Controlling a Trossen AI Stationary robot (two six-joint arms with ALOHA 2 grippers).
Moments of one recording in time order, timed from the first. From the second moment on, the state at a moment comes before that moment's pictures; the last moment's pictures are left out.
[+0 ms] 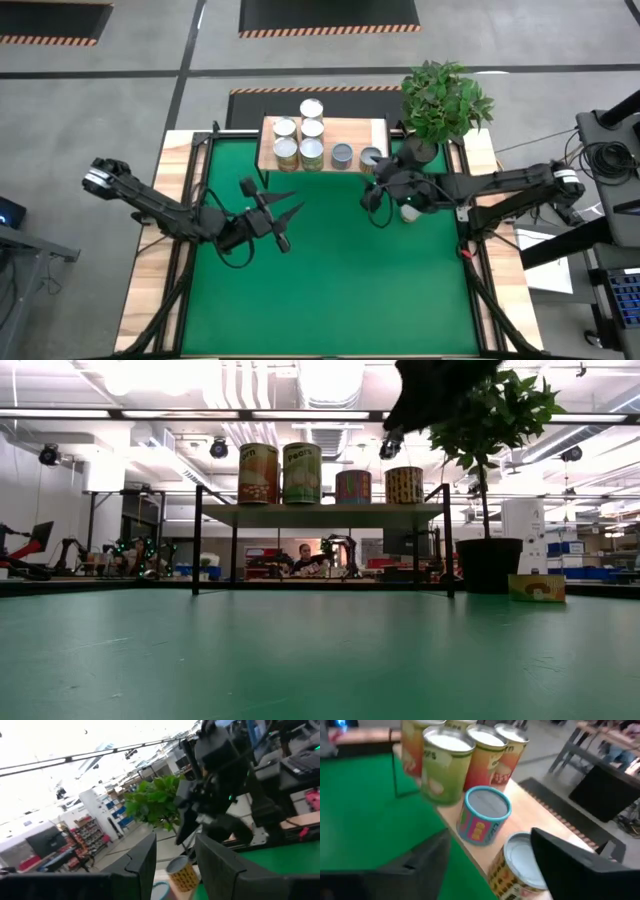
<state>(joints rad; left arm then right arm) -0.41 1.26 0.82 0.71 -0.89 0.69 0.04 1.25 1.02 -0.32 0.72 0.14</state>
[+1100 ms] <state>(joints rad) -0.40 0.79 0.55 0.69 -0.81 0.72 -0.22 1.82 2.22 -1.57 0.22 -0.15</state>
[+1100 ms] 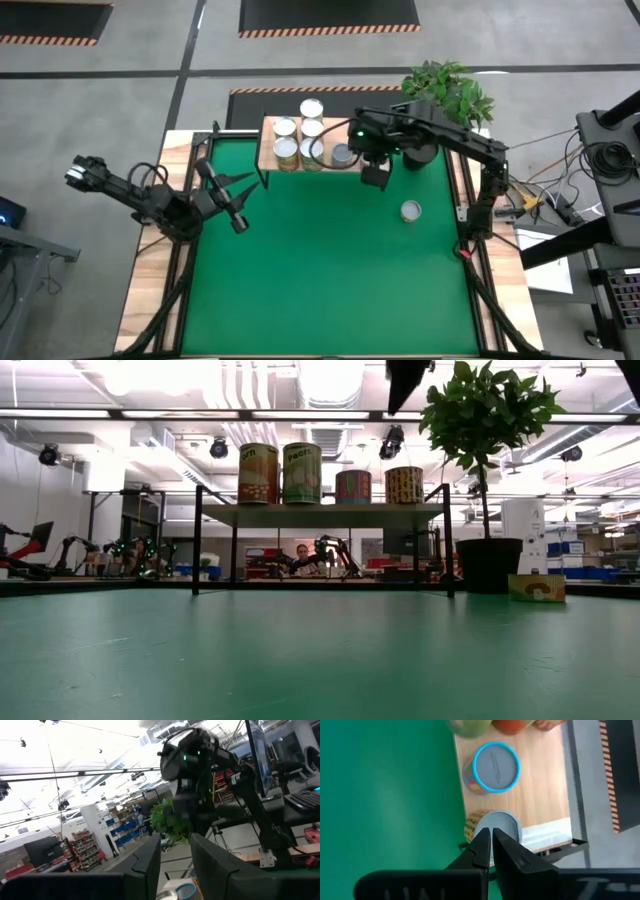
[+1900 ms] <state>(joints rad) -0.40 0.78 0.55 0.69 -0.81 0.72 -0.41 1.91 2.04 -1.53 0.13 -0.33</state>
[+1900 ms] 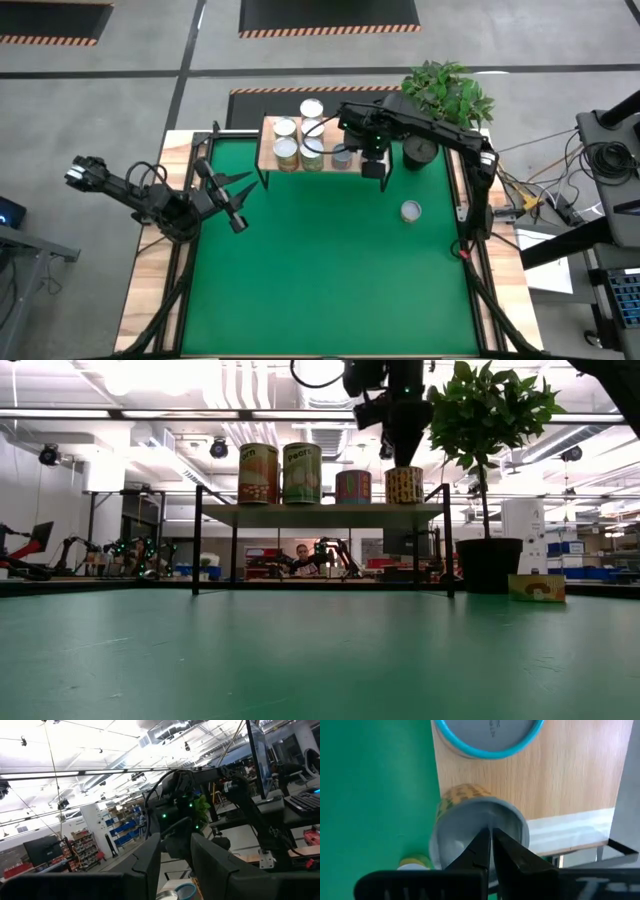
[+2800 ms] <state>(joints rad) -0.40 0.78 0.55 0.69 -0.81 0.72 -0.44 1.90 2.02 -1.46 0.16 -0.05</state>
